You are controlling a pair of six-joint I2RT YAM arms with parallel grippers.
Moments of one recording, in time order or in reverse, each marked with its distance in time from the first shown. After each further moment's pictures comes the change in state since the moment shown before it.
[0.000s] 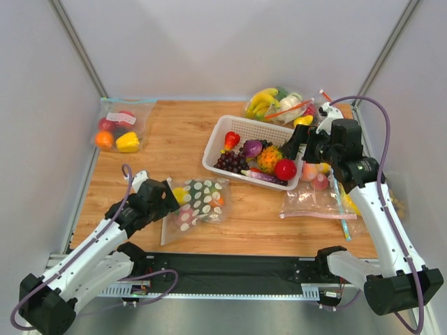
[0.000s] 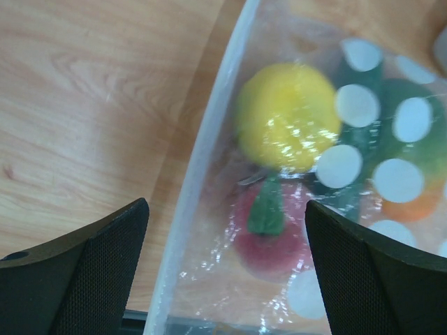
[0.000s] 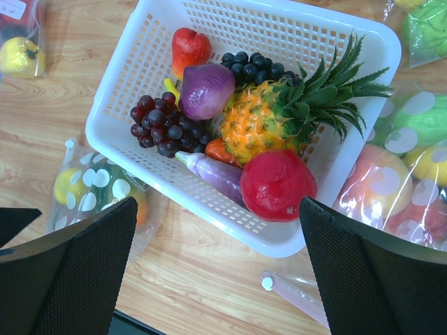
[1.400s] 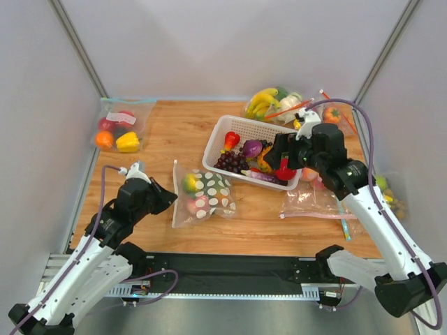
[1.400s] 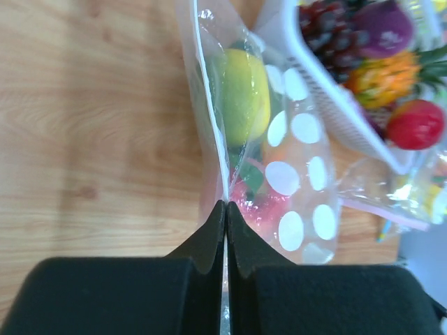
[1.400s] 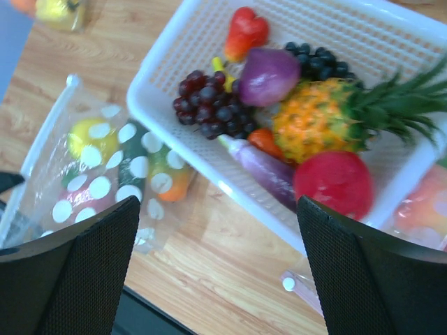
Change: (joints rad) left arm 0.037 -0.203 0.009 0.066 0.246 -0.024; right arm 0.166 -0.014 0.000 0.013 0.036 -0.016
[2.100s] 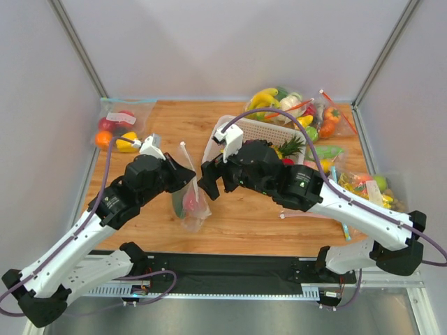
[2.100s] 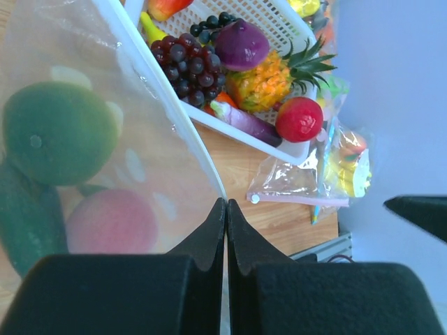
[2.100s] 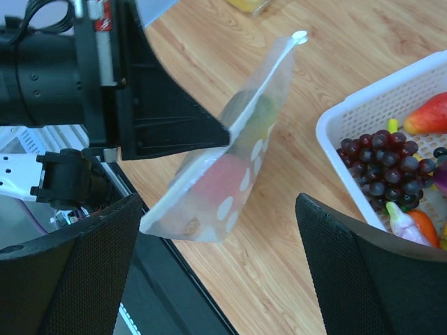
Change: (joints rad) left arm -0.188 0.241 0.357 0.091 -0.043 -0.005; right arm 0.772 0.251 0.316 0.052 0.356 -0.010
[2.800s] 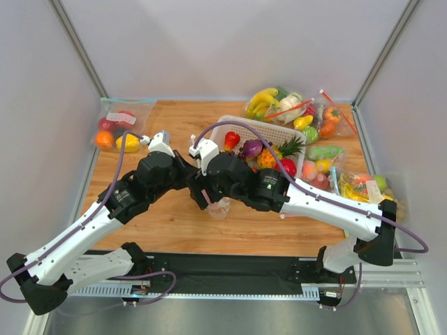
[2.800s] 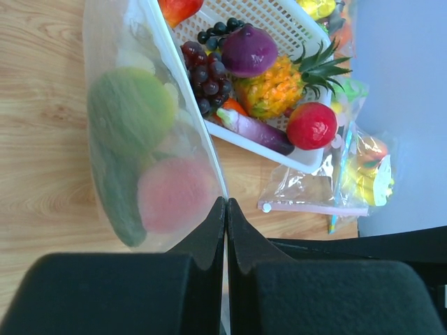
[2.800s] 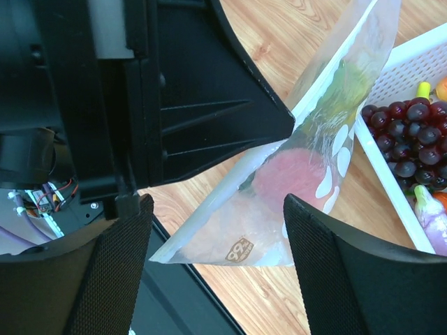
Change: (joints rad) left arm -0.090 0.113 0.068 0.000 -0.124 0.012; right arm 0.071 0.170 0.016 -0.042 0.045 0.006
